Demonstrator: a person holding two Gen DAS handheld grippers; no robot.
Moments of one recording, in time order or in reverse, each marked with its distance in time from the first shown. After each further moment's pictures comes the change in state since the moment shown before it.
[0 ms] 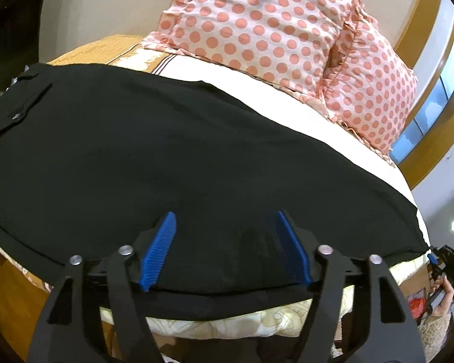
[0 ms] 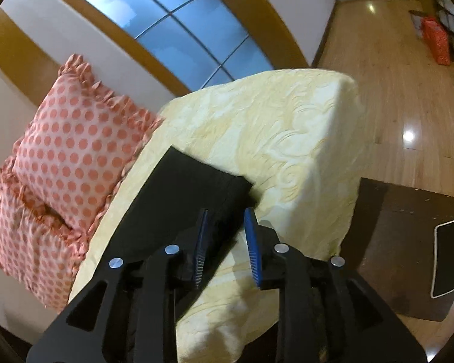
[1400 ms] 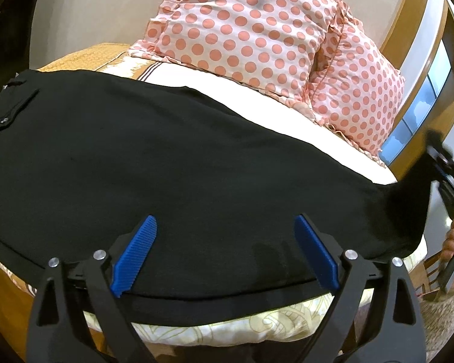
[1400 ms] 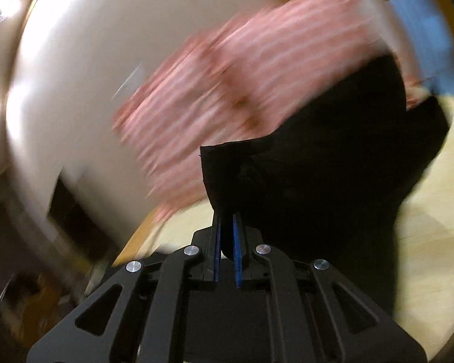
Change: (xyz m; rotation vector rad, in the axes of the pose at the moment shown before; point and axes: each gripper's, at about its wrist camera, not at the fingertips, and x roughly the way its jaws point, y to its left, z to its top) left arm 0.002 -0.003 -0.002 0.019 -0.048 -0.055; right arm -0.026 0.277 -0.150 -0.627 0.302 0.725
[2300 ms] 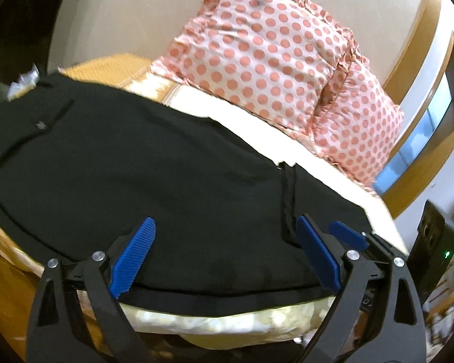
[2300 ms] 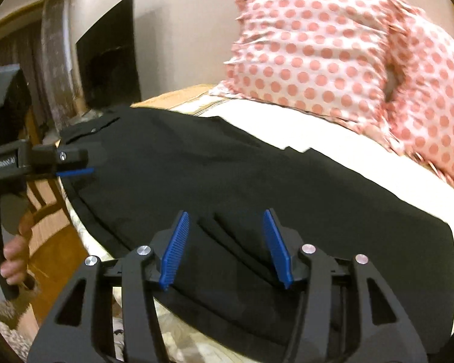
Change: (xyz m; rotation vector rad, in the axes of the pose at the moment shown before) left arm -0.044 0.024 0.009 -0.072 -0.103 0.008; right arm 0.113 0.129 -0.143 -0.673 0.320 -0.036
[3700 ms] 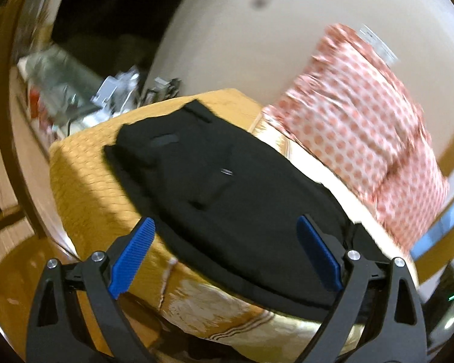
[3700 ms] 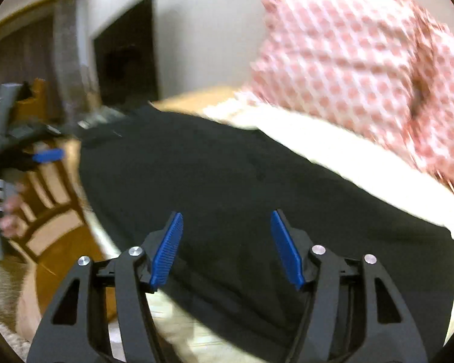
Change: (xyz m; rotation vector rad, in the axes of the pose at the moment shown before) left arm -0.085 0.143 0.019 -0.305 -0.137 0.222; right arm 0.019 0.039 0.010 -0.010 0.052 0.017
